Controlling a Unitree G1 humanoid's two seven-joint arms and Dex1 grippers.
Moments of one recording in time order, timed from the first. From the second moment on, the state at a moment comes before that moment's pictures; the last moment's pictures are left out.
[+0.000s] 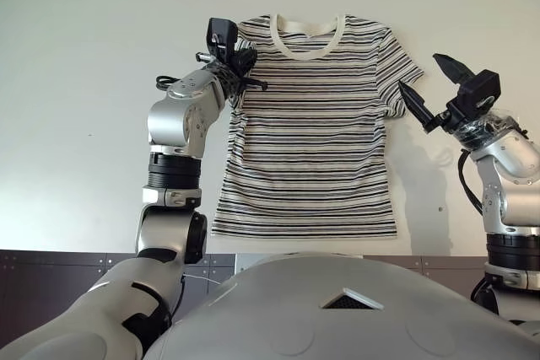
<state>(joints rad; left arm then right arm) -0.37 0.21 -0.05 0.19 -0.28 0.69 -0.25 0.10 -0.49 -0.06 -0.11 0.24 -0.03 0.63</state>
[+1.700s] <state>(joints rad) -0.06 0.52 -0.26 0.07 0.16 0.11 -0.53 -0.25 -0.26 -0.32 0.30 0.53 0.60 0.25</state>
